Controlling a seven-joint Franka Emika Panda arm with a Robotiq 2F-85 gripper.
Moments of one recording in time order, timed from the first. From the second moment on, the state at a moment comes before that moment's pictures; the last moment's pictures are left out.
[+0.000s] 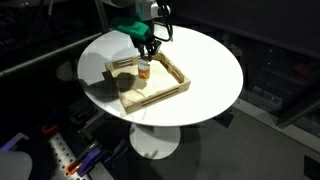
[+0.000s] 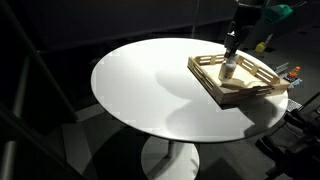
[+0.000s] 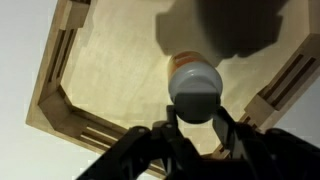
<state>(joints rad) 0.00 0.27 0.02 -2.21 -0.01 2.52 -0.09</state>
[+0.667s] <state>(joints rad) 0.00 0.28 0.03 -2.21 -0.01 2.53 -0.09</state>
